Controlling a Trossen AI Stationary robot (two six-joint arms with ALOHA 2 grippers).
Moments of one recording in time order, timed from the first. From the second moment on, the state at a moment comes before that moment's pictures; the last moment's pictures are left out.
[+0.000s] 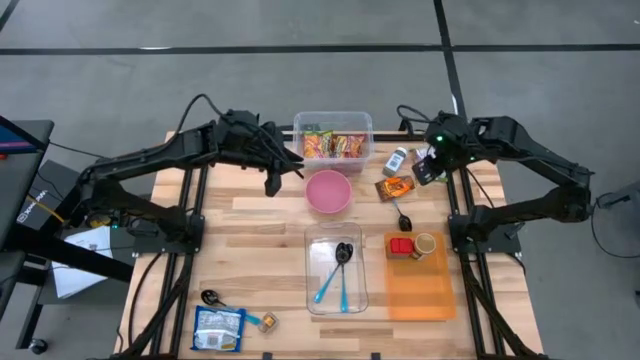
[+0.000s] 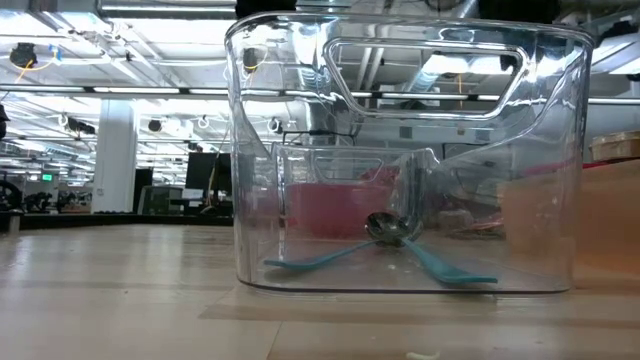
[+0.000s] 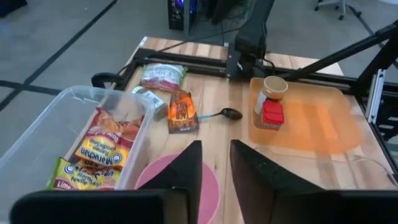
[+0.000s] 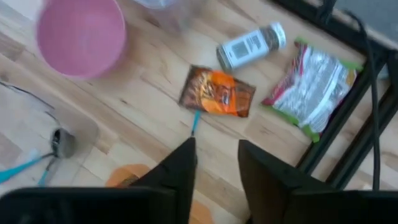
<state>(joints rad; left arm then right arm) 0.26 1.28 1.36 -0.55 0.10 0.02 -0.41 1.14 1.40 -1.46 0.16 0.56</state>
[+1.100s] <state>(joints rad) 0.25 1.28 1.36 -0.56 0.10 0.00 -0.70 1.31 0.82 -0.87 0.06 0.55</state>
